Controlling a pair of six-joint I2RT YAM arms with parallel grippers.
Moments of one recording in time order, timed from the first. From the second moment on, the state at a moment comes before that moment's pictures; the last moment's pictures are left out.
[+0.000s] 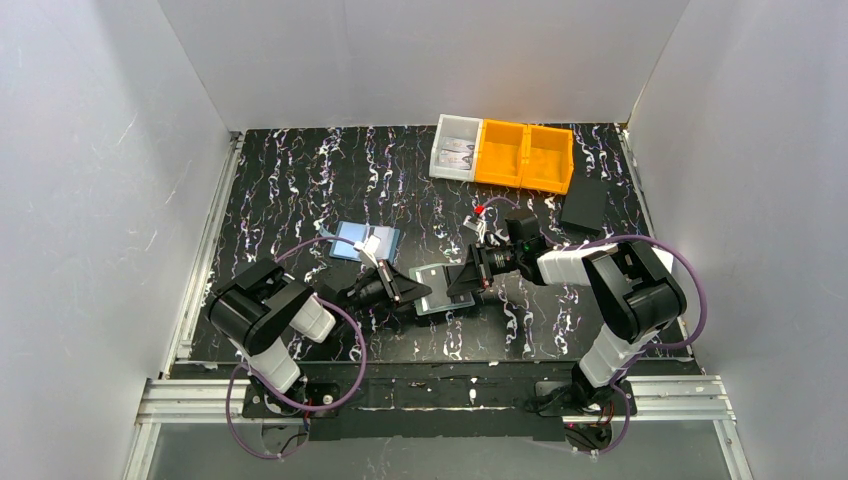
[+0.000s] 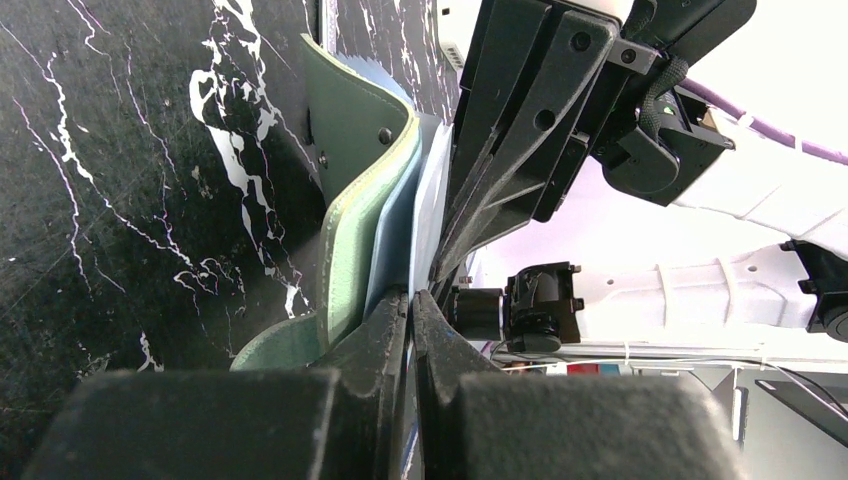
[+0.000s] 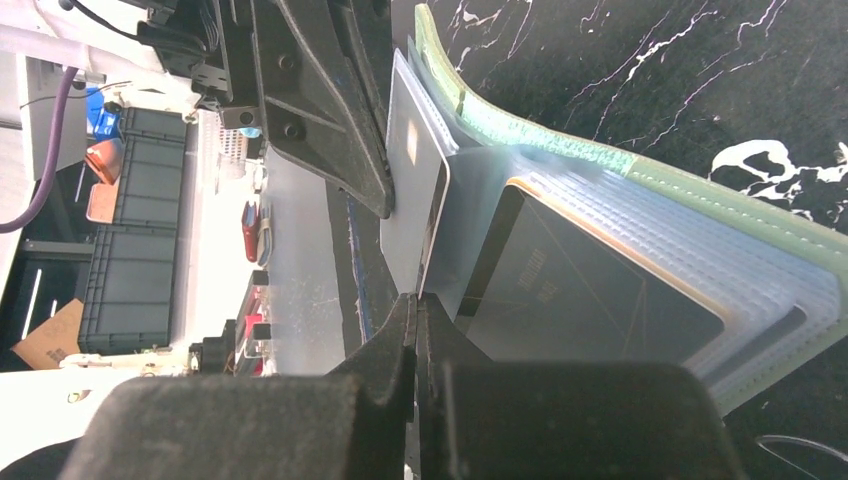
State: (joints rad) left arm -0.61 1.68 0.23 1.27 0.49 -1.21; right arm 0.45 1.69 0.67 0.34 -1.17 0.46
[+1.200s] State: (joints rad) left arm -0.58 1.68 0.21 1.28 0.55 -1.21; right arm 0.45 1.69 0.67 0.31 -1.17 0.41
